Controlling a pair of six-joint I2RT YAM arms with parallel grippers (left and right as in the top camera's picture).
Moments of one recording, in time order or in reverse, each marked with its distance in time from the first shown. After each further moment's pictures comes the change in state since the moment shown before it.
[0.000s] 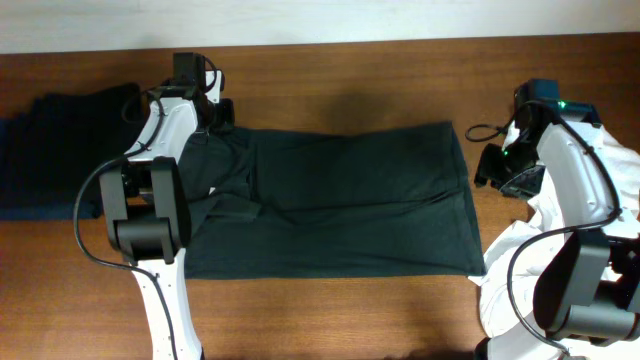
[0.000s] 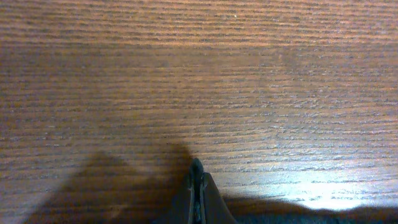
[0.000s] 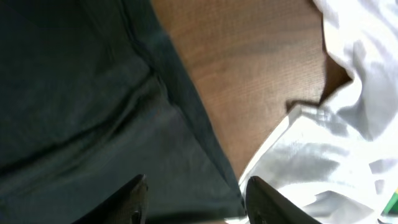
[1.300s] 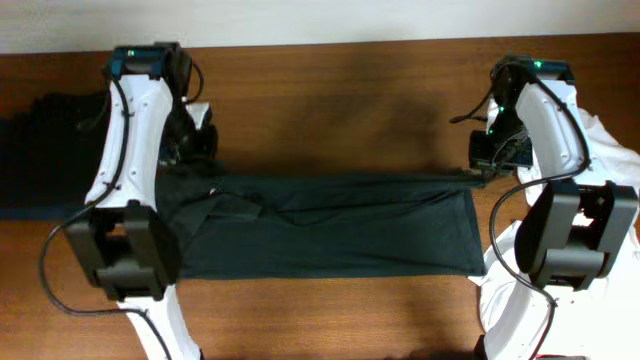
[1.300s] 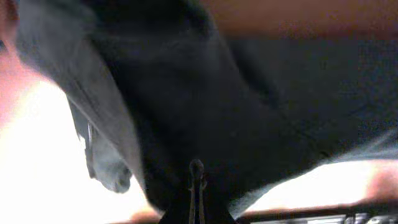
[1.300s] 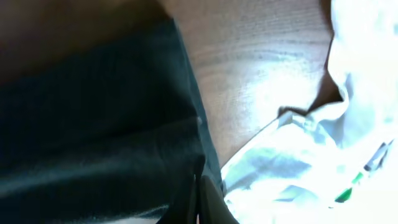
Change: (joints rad) left arm -0.011 -0.282 0.168 -1.059 -0.034 -0.020; right arm 0.057 0.281 0.355 -0.319 0.077 -0.101
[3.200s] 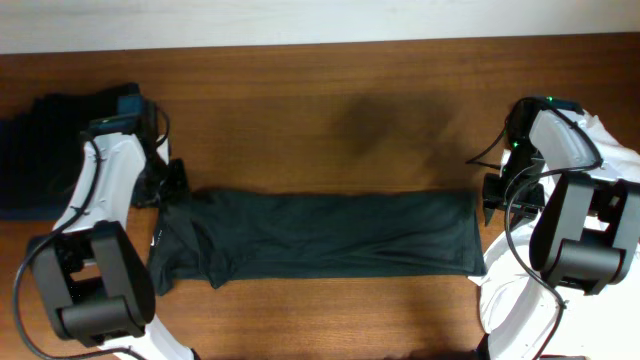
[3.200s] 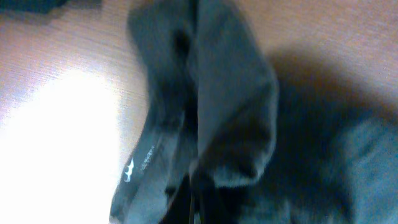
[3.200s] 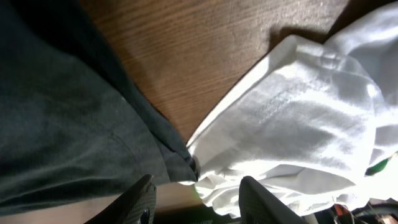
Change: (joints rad) left arm 0.166 -0.214 -0.599 0.558 -0.132 -0.085; right arm -0.119 -0.002 -0.278 0.029 0.001 -0.005
